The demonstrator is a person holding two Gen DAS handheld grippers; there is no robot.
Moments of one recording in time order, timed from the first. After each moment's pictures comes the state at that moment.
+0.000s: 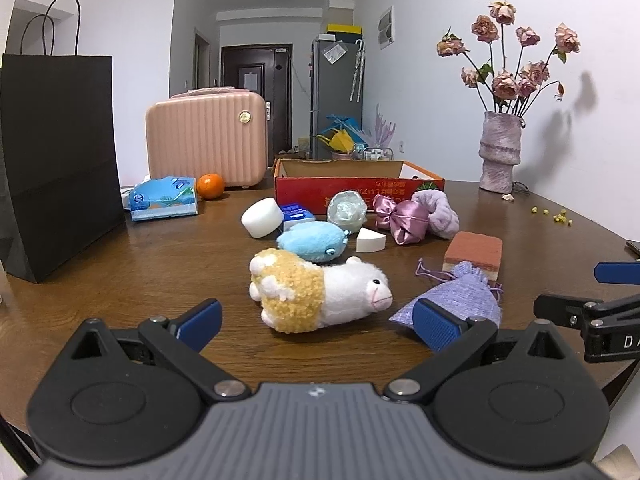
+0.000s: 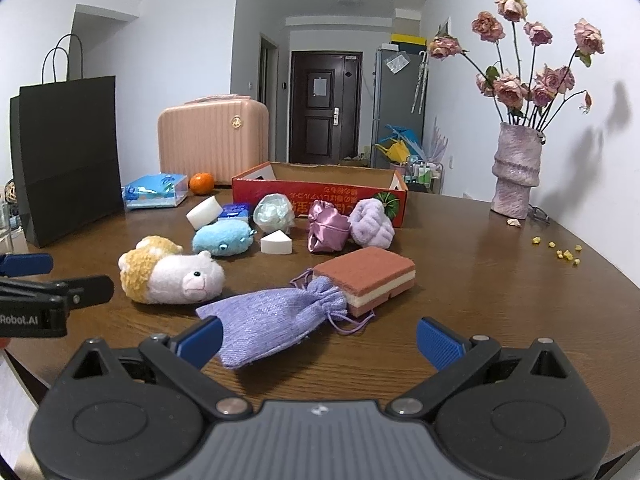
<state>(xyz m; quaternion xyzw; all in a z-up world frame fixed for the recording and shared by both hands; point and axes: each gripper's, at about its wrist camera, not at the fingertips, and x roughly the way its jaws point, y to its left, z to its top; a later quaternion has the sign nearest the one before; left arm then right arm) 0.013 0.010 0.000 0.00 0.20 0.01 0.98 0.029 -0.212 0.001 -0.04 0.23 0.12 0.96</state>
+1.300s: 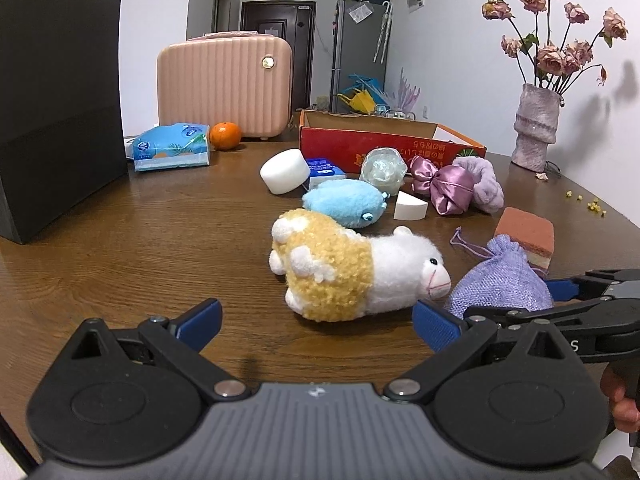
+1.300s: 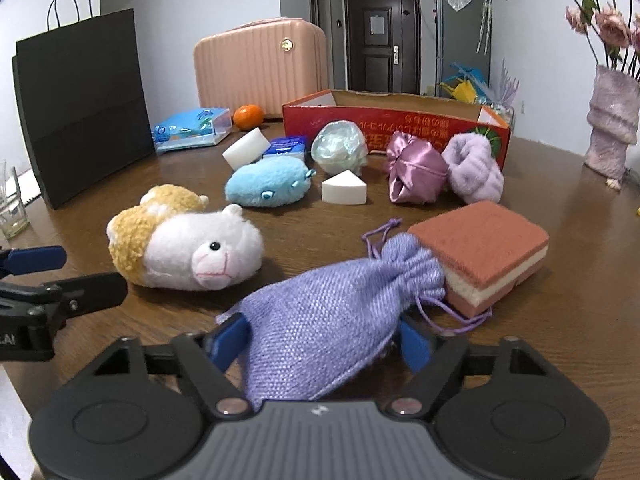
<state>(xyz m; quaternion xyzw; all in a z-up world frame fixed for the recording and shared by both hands) 0.068 0.038 -0.027 -0.03 0.27 0.03 0.96 0.136 -0.154 -0.048 -0.05 0.33 0.21 0.92</state>
